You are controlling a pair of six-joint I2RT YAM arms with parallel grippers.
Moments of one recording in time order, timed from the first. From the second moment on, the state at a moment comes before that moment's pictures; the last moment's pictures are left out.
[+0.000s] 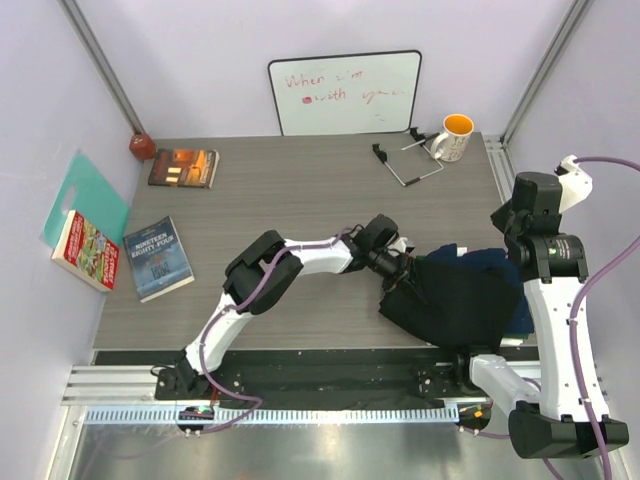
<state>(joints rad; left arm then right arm) -0.95 2.31 1.56 0.11 0.97 -1.45 -0.02 0.95 1.25 -0.86 0.44 0.63</state>
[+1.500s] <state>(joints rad) -0.92 2.32 1.85 -0.59 0.83 -0.88 -0.02 1.11 1.26 -0.82 0.28 0.67</state>
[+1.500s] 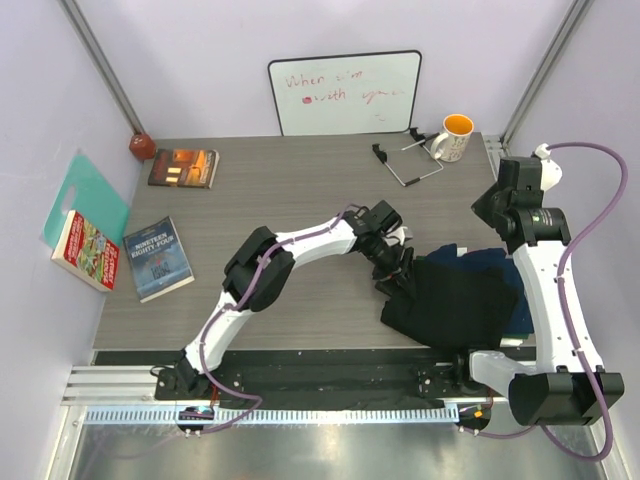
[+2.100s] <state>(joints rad) -0.52 2.09 1.49 -0.53 0.77 -0.84 -0.02 1.25 1.33 -0.76 0.08 0.67</state>
